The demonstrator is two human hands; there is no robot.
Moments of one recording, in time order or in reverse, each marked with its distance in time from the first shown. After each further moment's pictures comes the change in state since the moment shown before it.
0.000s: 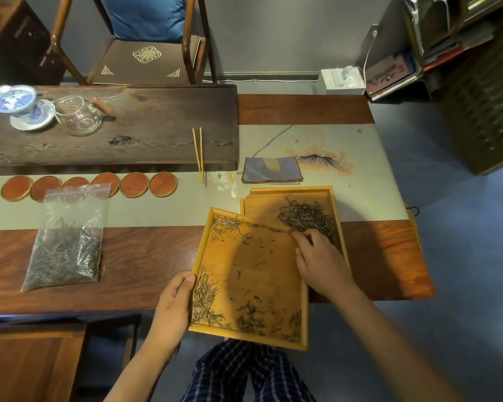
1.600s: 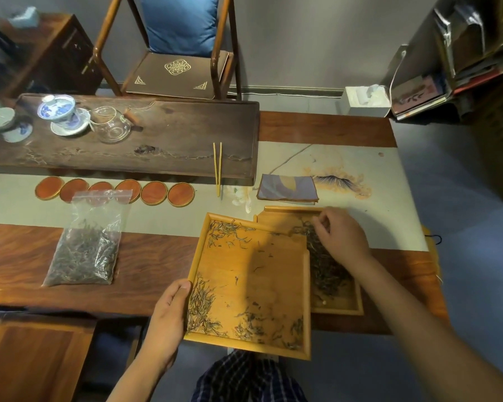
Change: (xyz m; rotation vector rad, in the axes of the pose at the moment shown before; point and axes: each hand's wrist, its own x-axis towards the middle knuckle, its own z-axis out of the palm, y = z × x) left_hand -0.002 0.015 -0.007 -0.081 0.122 0.001; right_hand 0.085 0.025 -0.044 0.197 0.132 0.086
